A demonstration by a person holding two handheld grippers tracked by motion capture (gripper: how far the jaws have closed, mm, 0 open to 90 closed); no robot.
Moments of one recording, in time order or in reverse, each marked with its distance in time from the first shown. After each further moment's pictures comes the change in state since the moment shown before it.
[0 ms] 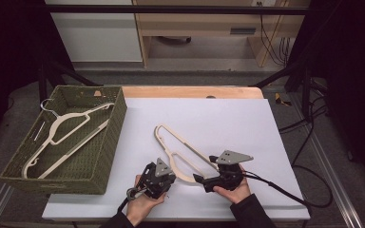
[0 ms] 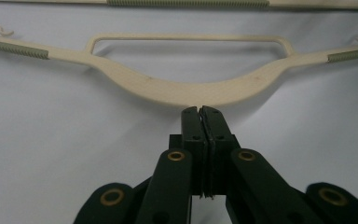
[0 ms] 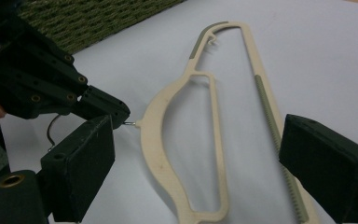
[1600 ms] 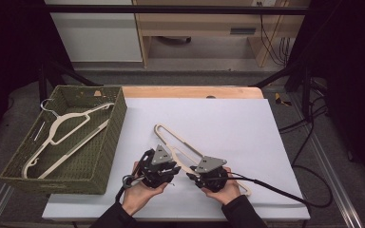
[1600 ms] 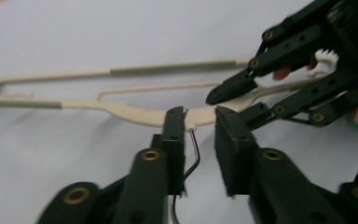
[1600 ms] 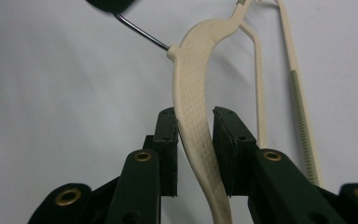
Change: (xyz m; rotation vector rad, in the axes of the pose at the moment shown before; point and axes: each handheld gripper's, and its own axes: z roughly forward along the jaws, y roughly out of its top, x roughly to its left) left arm 0.008 0.043 -0.043 -0.129 -0.069 0.062; right arm 0.021 0.001 0.035 0.150 -0.029 -0.283
